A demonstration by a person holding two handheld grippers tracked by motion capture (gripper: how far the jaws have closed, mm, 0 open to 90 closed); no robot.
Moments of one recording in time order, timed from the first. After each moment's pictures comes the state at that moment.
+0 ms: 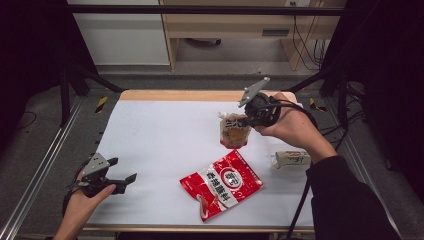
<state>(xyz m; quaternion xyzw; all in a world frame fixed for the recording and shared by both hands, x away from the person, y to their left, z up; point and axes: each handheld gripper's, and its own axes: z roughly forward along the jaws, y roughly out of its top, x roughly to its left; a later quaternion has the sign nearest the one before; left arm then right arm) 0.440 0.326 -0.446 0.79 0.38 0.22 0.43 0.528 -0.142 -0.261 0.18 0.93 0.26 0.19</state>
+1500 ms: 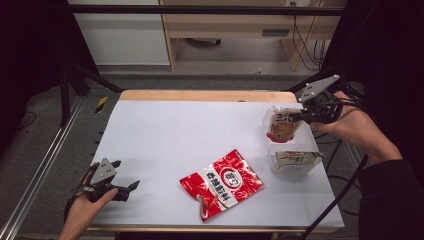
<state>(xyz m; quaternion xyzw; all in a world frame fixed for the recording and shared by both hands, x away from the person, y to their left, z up) 0.430 0.312 -0.451 0.82 0.33 0.25 0.39 0.531 -0.276 -0.260 0.22 0.91 0.25 0.22</state>
